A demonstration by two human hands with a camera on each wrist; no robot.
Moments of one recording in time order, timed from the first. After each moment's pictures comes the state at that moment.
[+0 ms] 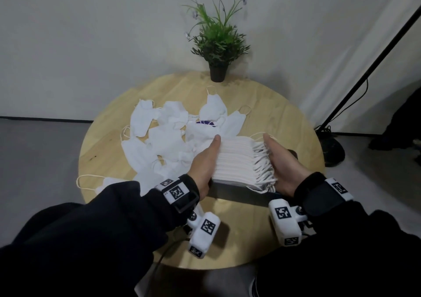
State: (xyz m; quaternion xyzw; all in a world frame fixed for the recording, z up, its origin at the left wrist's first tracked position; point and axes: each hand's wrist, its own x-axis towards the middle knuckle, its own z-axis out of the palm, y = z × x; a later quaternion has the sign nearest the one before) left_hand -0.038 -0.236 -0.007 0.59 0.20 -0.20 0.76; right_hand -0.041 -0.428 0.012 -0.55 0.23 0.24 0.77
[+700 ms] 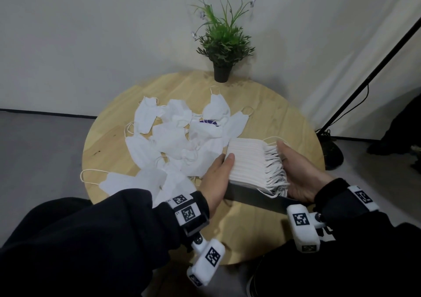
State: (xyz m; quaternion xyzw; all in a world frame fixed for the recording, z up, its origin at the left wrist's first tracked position) left_hand -0.074 -0.245 -0.032 0.68 0.09 -0.15 0.72; right_hand -0.055 -0.444 0.018 -0.54 0.24 0.29 0.75
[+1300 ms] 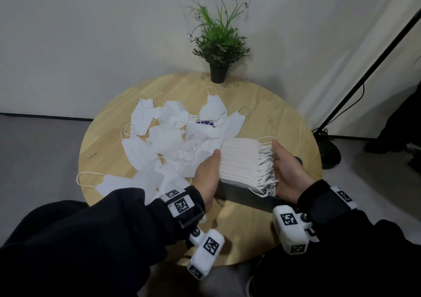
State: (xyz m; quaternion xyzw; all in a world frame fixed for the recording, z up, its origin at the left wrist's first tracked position) left_hand -0.060 -0.243 -0.027 0.63 0.18 -0.17 0.74; right_hand -0.058 -0.430 0.014 -0.51 0.24 0.23 0.79
